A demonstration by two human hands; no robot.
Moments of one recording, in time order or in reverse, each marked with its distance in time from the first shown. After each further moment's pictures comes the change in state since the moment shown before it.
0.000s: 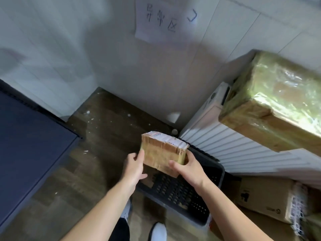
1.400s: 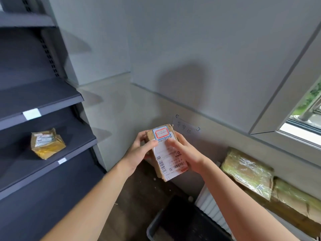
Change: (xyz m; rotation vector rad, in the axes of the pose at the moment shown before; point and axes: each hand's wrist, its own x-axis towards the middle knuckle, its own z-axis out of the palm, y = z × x) left_hand -0.322 0.204 -0.149 -0.127 -0.182 0.812; right_hand -0.237 -0.317 -0.021 -0.003 -0.427 -0.627
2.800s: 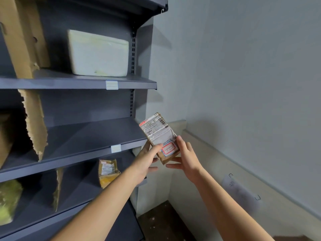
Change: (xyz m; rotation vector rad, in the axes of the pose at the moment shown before) left_hand -0.020 0.116 -0.215 -0.102 0.311 0.040; right_hand 0.118 -0.166 0.218 0.143 0.075 -0.113
